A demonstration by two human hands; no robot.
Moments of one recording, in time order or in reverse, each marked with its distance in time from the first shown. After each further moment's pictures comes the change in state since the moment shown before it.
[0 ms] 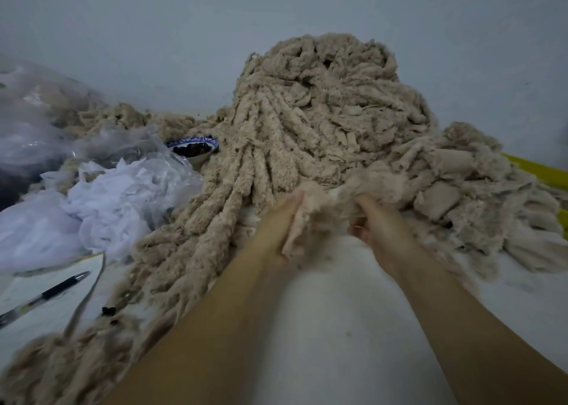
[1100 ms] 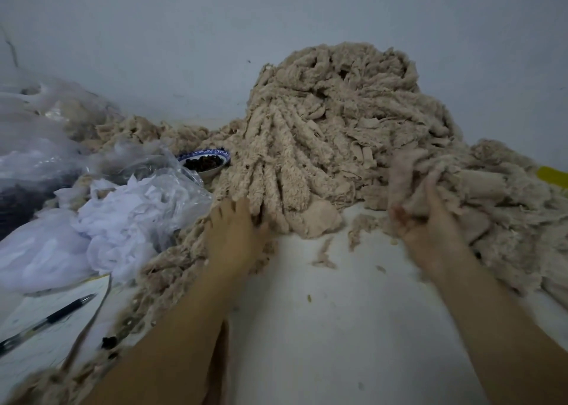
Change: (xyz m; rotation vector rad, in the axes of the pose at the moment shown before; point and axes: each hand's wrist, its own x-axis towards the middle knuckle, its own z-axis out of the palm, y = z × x) left_hand 0.020 0.028 -0.070 1.587 0.647 0.326; right_hand 0.057 -0.033 -0.033 0.568 0.108 0.024
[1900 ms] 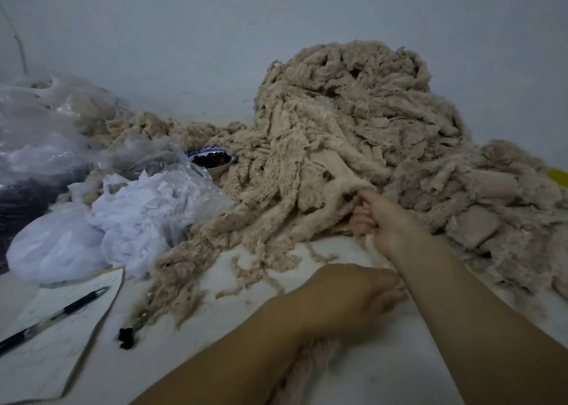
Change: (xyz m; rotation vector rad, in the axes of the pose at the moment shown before) left_hand -0.086 0.083 -0.015 -0.348 -0.487 0.958; right_hand -0.015 0.044 0.060 -0.319 -0.116 0.404
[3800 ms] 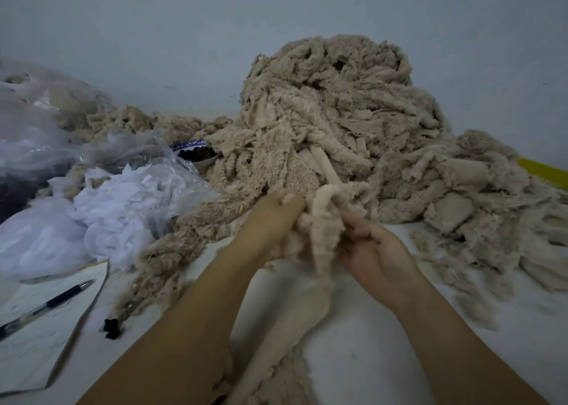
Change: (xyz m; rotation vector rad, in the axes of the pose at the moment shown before) left_hand 0.003 -0.046 -0.046 -0.681 0.567 -0.716; right_hand -0.035 0.055 -0.051 0.017 -0.332 -0.192
